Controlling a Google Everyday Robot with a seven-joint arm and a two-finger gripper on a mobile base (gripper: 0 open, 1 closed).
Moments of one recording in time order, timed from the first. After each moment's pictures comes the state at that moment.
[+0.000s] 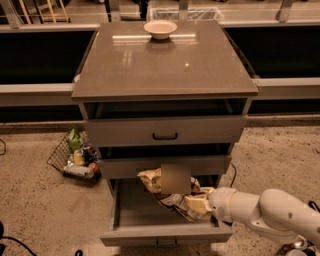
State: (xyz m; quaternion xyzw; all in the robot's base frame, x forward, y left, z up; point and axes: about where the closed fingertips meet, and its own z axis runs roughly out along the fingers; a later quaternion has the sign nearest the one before) arm 0.466 -0.102 0.583 -0.29 0.80 0.33 0.40
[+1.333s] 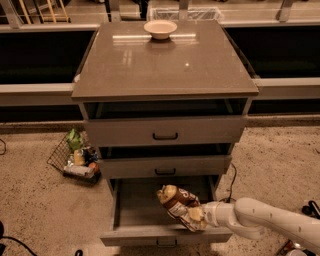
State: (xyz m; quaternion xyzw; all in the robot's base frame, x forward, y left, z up) arm 0.512 -0.135 0.351 -0.17 0.89 0.30 0.28
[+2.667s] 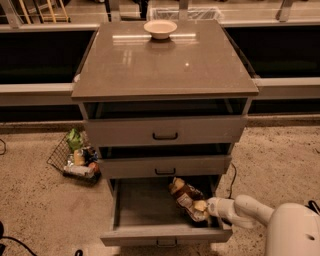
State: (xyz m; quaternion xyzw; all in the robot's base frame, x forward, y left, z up) arm 0.601 -0.190 0.214 -0.07 0.90 0.34 0.27
